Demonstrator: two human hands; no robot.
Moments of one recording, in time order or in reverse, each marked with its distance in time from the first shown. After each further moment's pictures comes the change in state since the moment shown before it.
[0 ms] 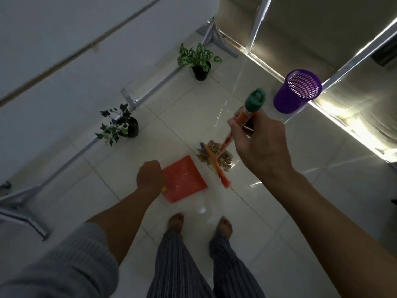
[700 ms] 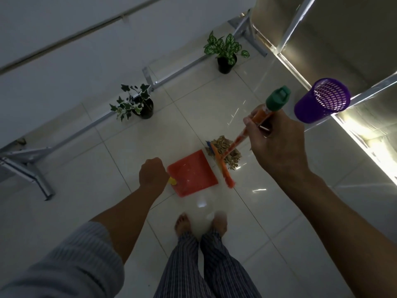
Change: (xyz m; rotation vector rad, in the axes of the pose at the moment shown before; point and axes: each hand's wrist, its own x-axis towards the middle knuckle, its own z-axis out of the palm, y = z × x) left_hand -0.032 -0.027 0.044 0.012 0.070 -0.206; right_hand -0.010 0.019 0.005 0.025 -0.109 -0.073
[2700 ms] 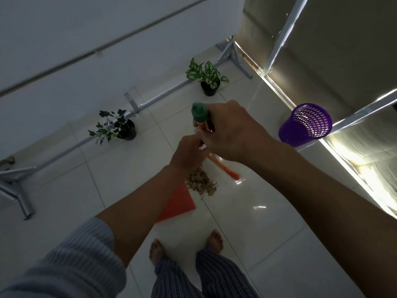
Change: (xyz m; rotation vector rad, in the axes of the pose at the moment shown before) left_hand -0.010 0.338 -0.076 -0.636 -0.025 0.444; right_hand 0.160 0.055 -0.115 -0.112 -0.555 -0.217
